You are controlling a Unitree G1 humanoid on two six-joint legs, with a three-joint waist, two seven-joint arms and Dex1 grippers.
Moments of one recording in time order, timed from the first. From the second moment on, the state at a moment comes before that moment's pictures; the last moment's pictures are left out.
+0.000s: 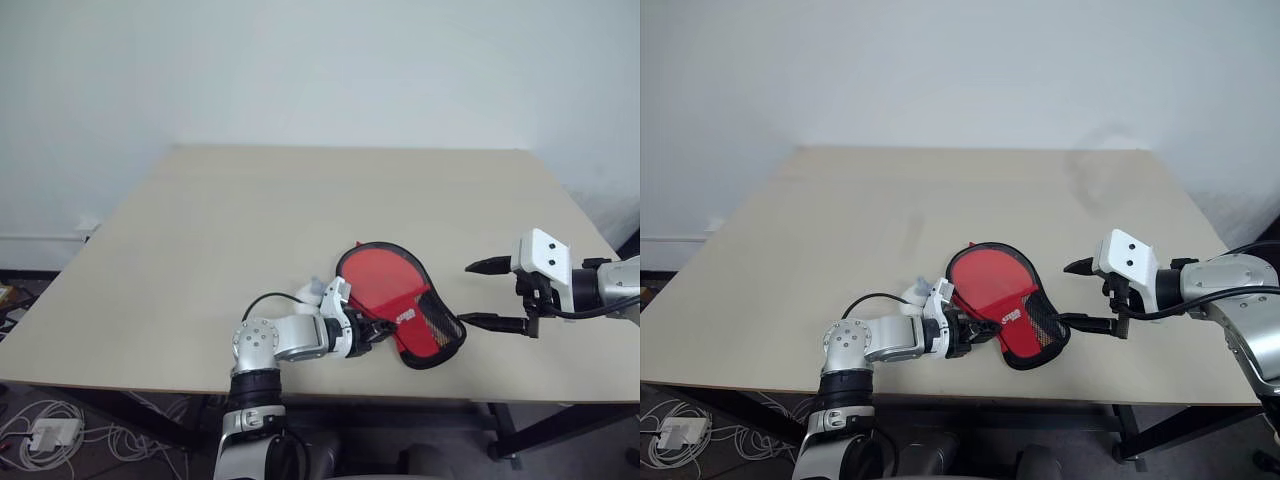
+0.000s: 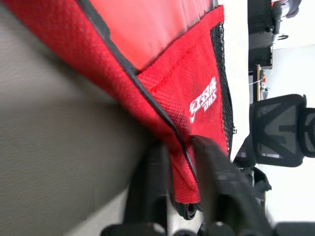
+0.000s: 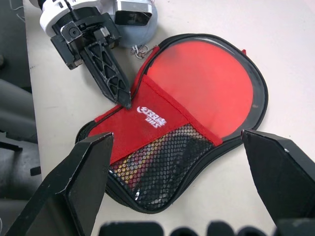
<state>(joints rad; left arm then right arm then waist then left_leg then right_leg) -0.41 -0.15 0.31 0.16 -1.11 1.48 0.27 -0.22 -1.05 -0.05 -0.37 0.44 0.56 1.13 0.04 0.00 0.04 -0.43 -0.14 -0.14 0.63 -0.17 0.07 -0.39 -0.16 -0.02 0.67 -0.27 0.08</state>
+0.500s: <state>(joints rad) -0.44 -0.06 0.31 0.15 -1.08 1.58 0.14 -0.23 -1.04 -0.04 -0.38 0.44 0.56 1.12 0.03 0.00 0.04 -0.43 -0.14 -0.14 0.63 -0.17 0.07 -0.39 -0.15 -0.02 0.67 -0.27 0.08</state>
